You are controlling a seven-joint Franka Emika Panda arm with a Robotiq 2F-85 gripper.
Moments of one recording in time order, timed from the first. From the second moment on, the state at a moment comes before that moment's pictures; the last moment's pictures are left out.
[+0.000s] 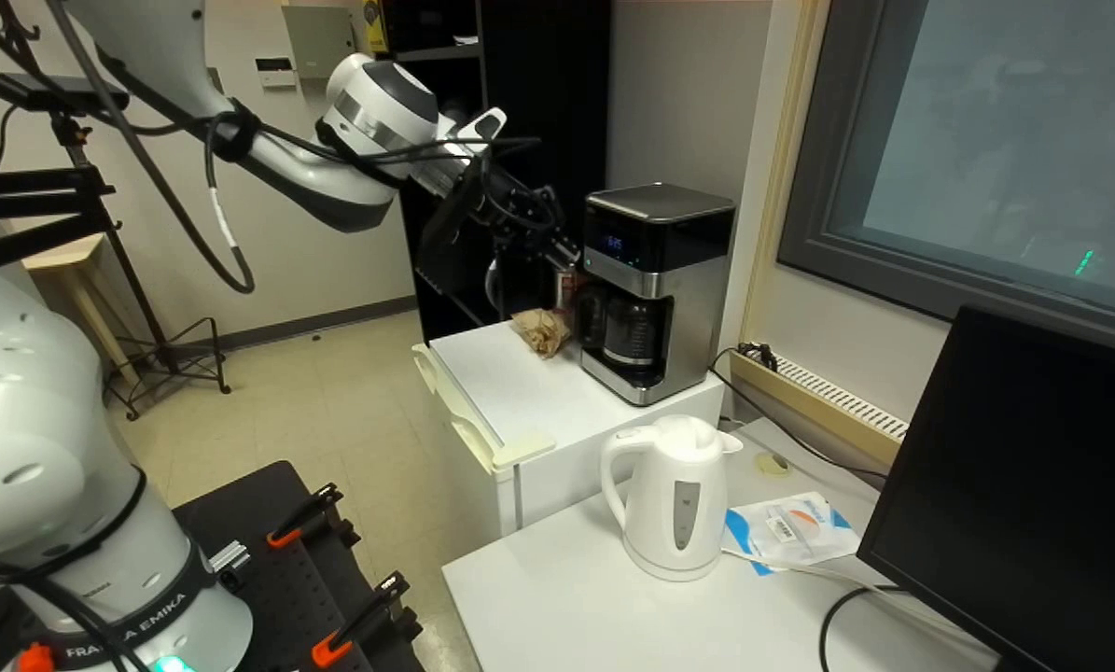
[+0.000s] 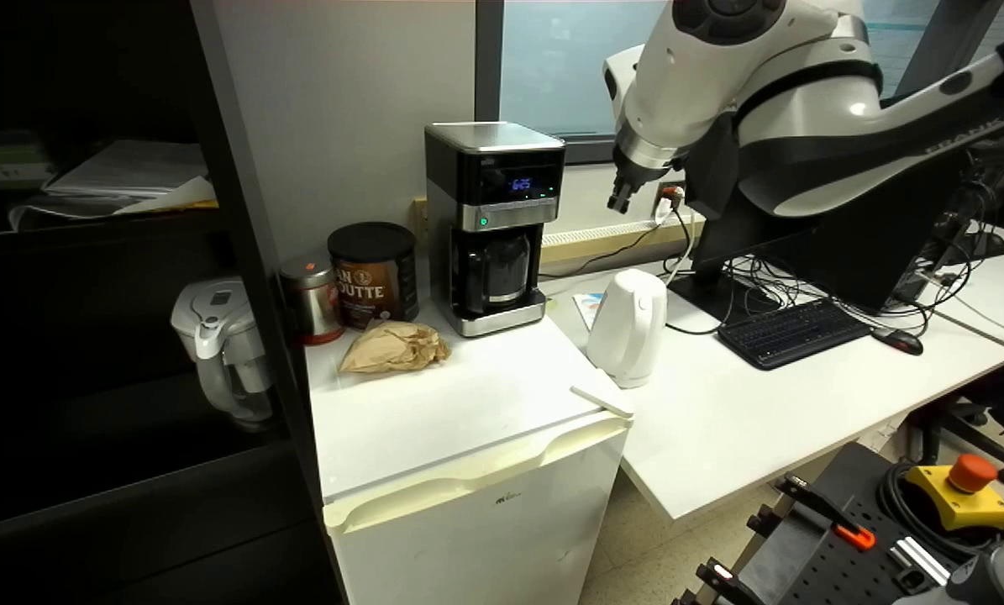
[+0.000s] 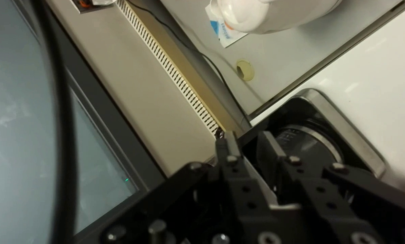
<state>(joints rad) -0.07 -0.25 0.19 -2.43 -1.18 2.49 0.50</state>
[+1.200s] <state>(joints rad) 0.01 0.08 0.11 -2.19 -1.50 2.49 0.96</state>
